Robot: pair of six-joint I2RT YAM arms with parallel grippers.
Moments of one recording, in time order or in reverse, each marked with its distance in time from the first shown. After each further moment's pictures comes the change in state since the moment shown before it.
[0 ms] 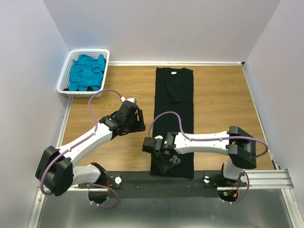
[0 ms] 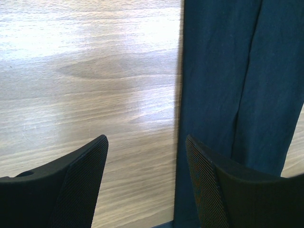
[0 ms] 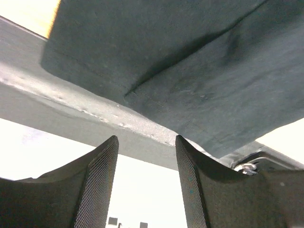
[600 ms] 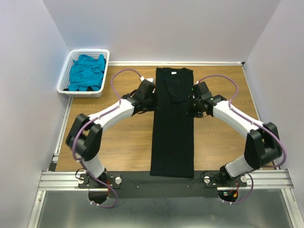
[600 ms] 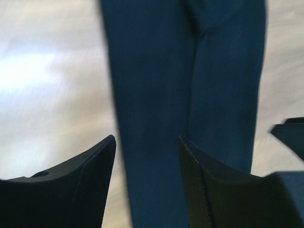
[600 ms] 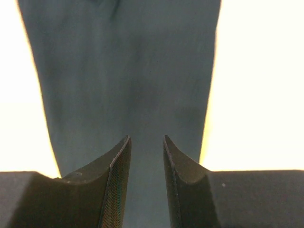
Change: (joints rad) left arm 0.003 0.441 0.402 0.128 0.046 0.061; right arm -0.856 -0.229 -0.100 0.414 0.066 -0.183
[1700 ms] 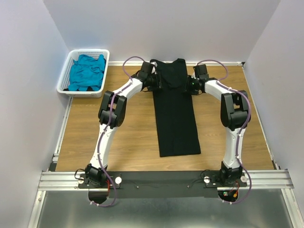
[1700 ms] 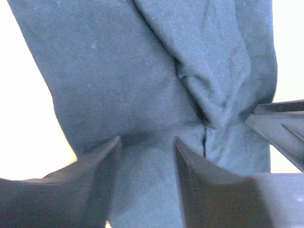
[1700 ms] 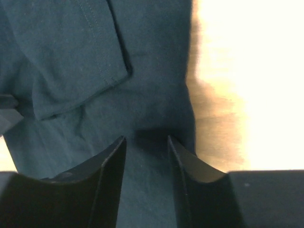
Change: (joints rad) left arm 0.219 0.804 0.835 0.011 0.288 0.074; right arm -0.259 0.698 0.524 0.314 -0.205 -0.171
